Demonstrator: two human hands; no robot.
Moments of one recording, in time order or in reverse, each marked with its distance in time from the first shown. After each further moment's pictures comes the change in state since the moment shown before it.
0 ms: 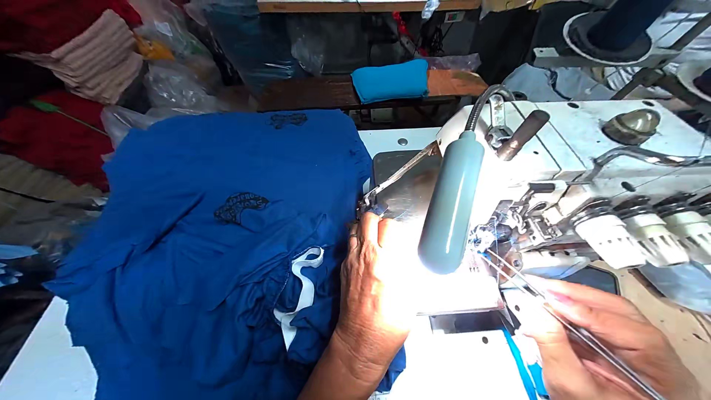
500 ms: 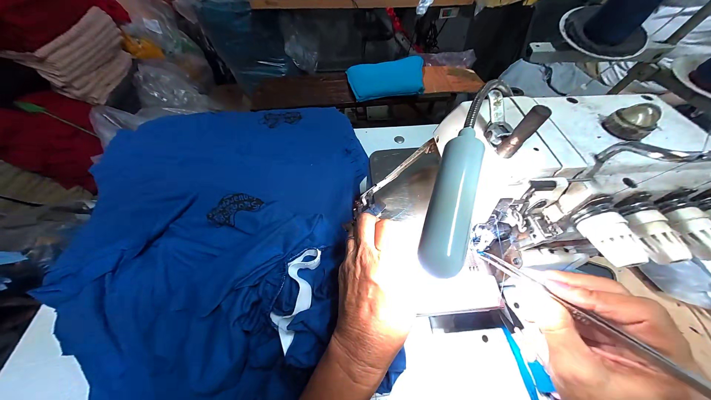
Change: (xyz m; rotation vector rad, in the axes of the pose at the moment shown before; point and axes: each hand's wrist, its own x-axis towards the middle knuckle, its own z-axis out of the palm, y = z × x) left_hand -0.002 -0.002 0.003 0.003 0.018 0.004; right_hand 0.006 0.001 0.005 0.026 0.062 0.072
